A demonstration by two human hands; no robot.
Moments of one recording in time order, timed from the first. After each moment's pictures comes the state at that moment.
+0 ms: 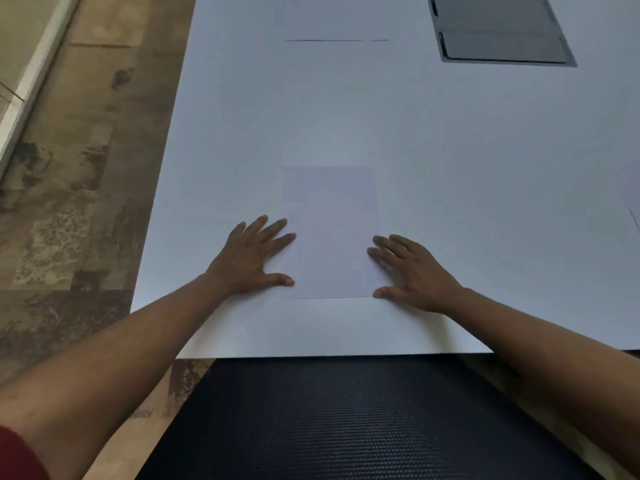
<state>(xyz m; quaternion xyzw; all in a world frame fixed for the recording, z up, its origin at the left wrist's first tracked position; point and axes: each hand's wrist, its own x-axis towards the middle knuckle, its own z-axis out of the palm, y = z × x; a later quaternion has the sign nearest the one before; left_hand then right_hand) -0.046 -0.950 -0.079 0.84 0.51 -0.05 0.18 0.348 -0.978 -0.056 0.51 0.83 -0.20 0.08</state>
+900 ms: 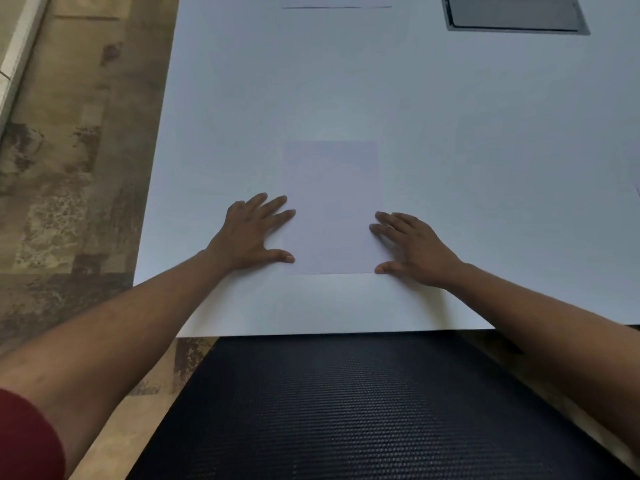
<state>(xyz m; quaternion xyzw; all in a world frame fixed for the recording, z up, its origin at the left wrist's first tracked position) -0.043 -0.946 -0.070 0.84 0.52 -0.01 0.17 0.343 -0.974 -0.054 0.52 0.82 -0.21 0.04</state>
